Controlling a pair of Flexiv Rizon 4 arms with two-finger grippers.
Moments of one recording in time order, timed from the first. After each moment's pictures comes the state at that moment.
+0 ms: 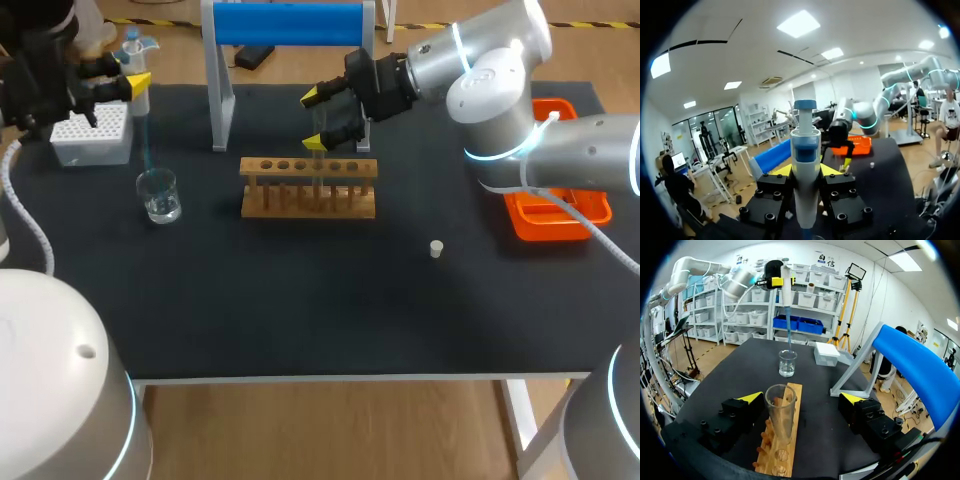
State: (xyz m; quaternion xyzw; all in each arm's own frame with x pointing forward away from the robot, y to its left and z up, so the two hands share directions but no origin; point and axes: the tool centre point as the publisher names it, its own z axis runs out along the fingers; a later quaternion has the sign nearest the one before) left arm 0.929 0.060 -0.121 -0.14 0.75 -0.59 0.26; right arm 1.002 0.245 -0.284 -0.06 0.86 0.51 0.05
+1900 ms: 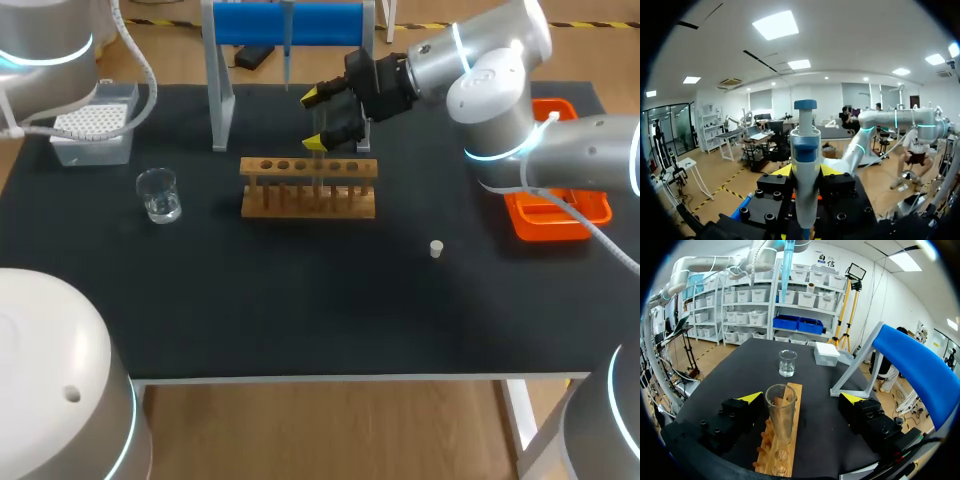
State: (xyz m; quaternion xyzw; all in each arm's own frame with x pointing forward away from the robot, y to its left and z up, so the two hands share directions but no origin) left arm 0.959 -0.155 0.038 -0.03 0.76 -0.65 0.07; right arm 1.002 0.245 -0.284 -0.06 0.86 0.51 0.05
